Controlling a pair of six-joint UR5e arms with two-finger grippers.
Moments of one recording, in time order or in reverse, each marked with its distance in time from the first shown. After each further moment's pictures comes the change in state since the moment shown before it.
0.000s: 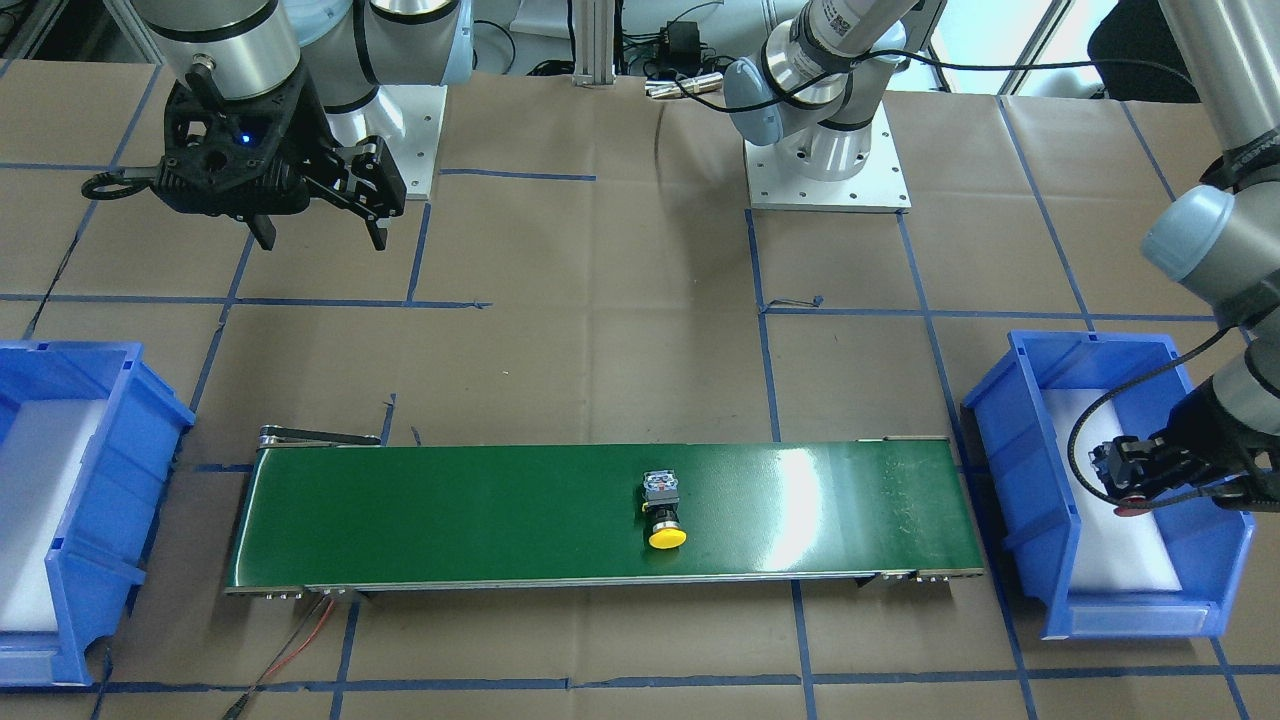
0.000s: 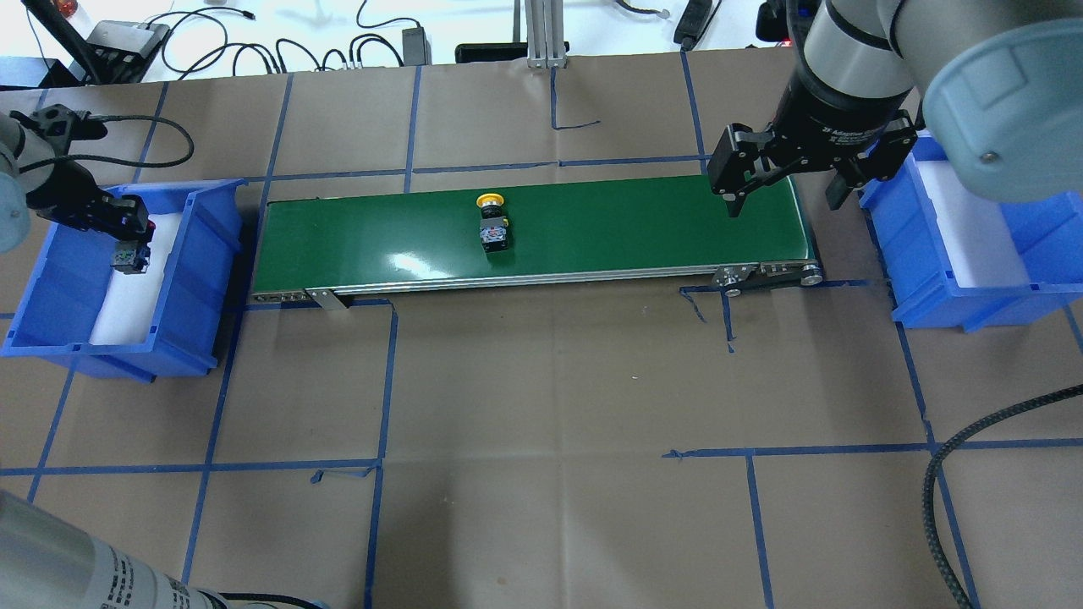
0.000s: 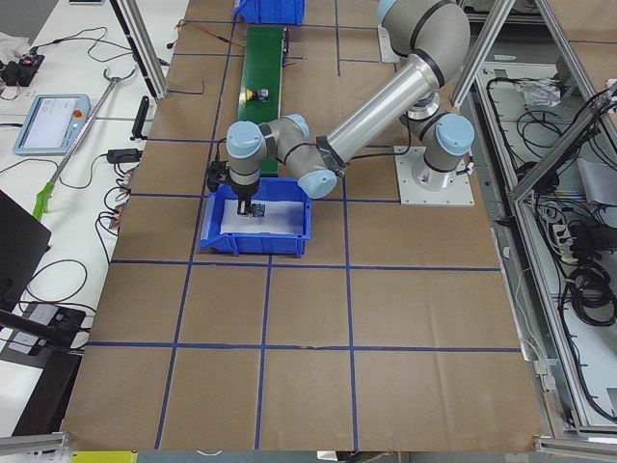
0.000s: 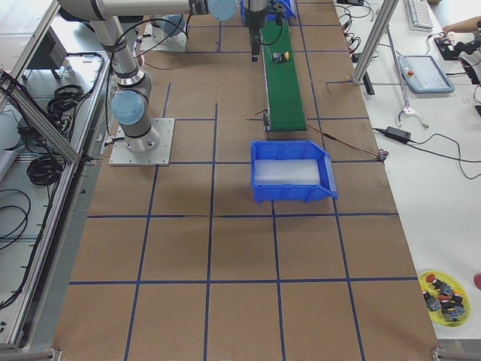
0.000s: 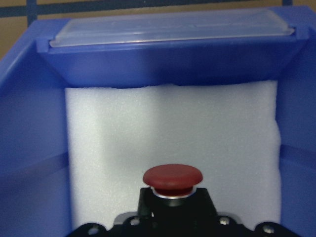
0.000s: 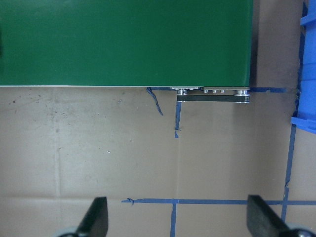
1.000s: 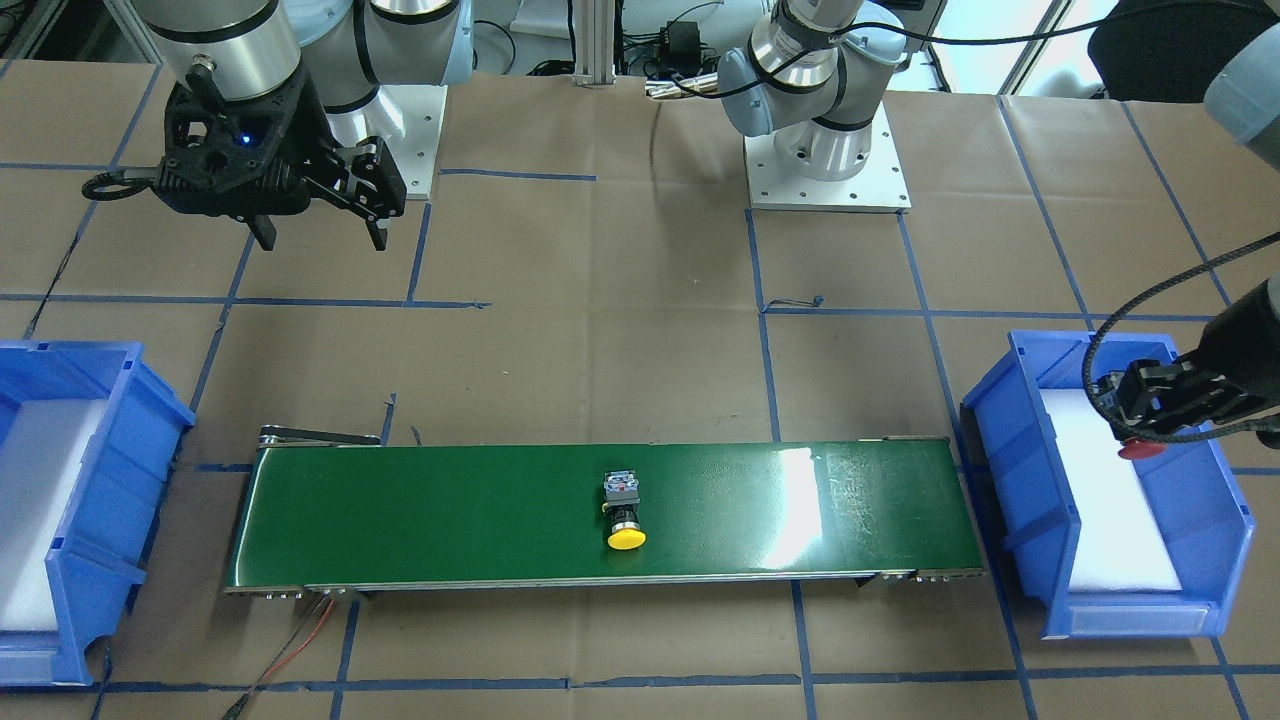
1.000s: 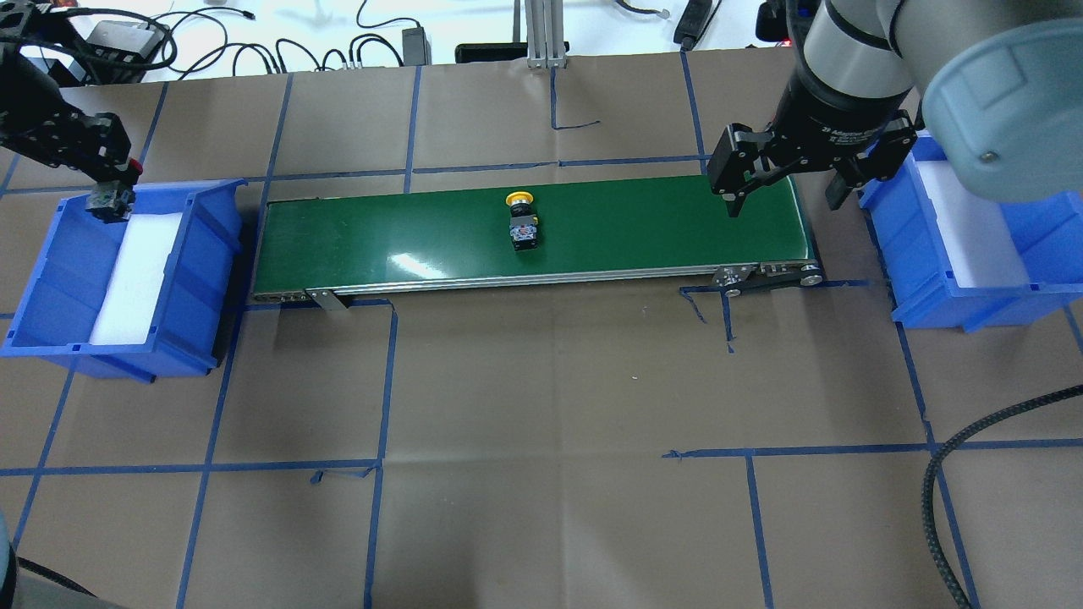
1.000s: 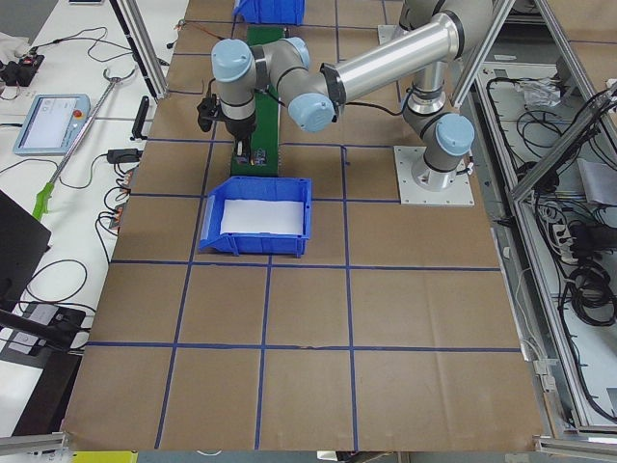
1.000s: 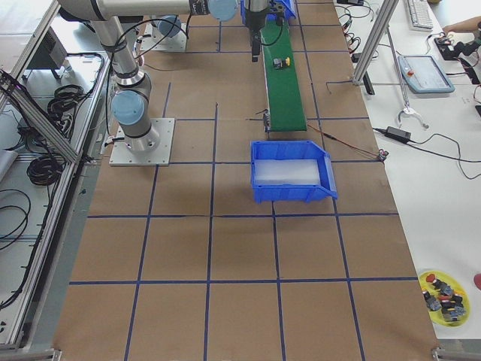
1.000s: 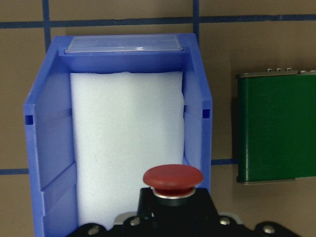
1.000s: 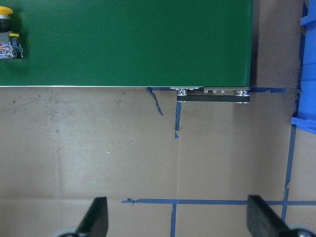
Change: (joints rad) left arm -0.161 0.123 0.179 -0.358 0.011 -0.179; right arm 0.000 0.001 0.000 -0.001 0.000 0.000
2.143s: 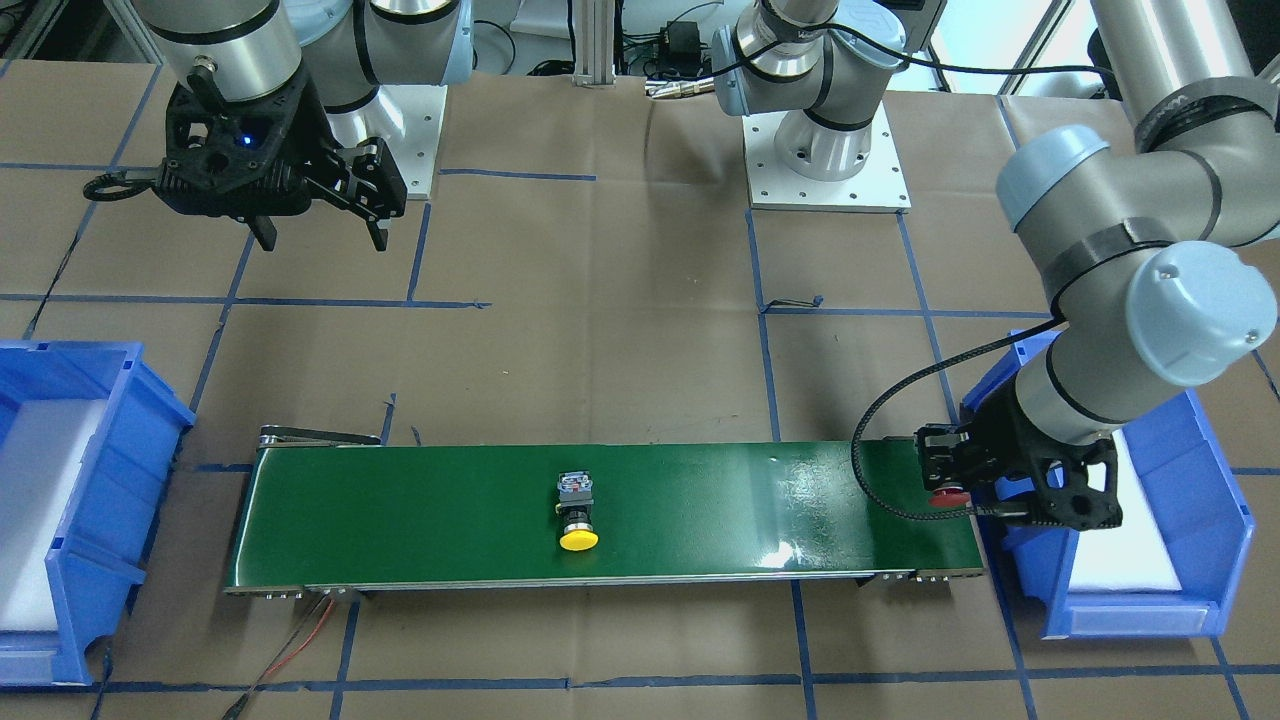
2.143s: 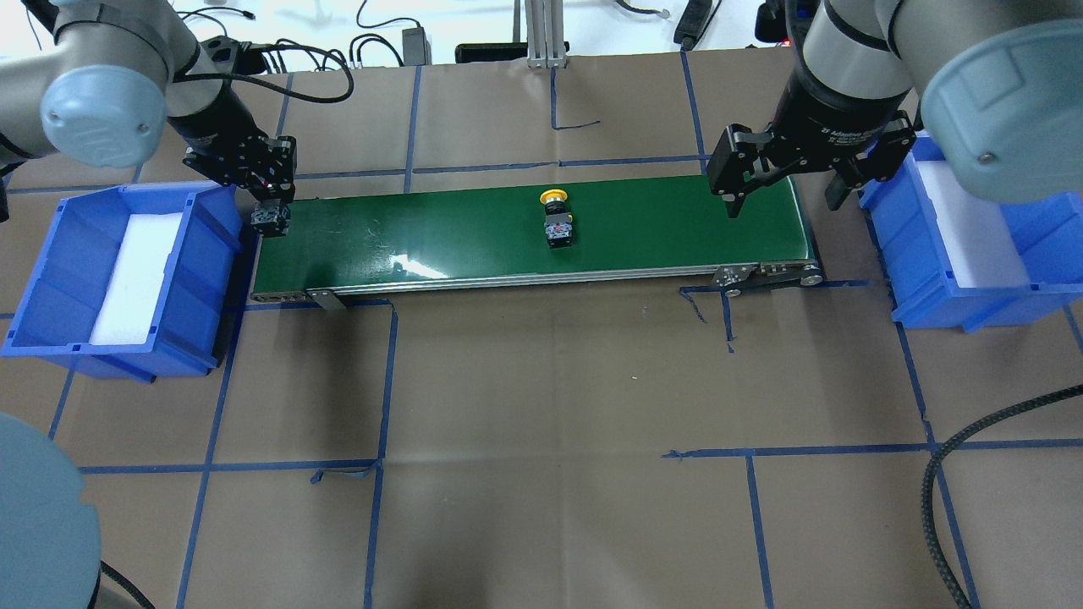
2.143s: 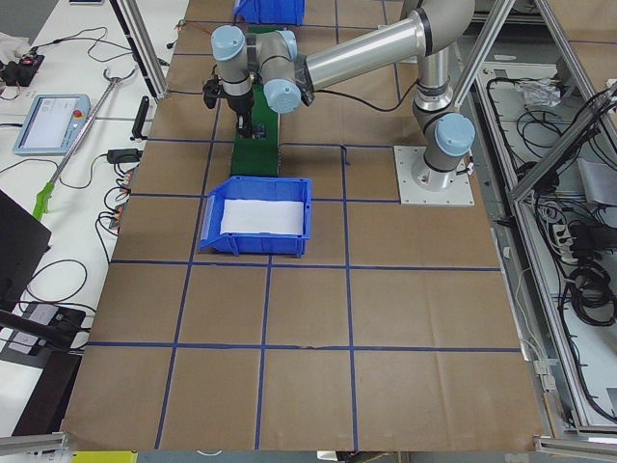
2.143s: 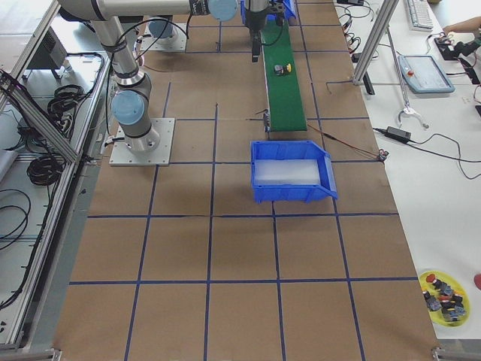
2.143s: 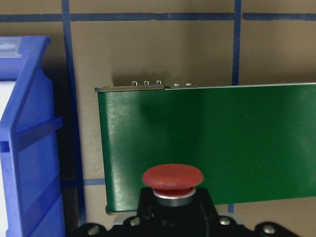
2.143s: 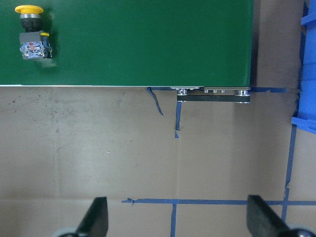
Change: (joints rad) left arm -0.210 -0.095 -0.109 0.170 0.033 -0.203; right arm 0.000 0.000 0.001 0.000 0.000 0.000
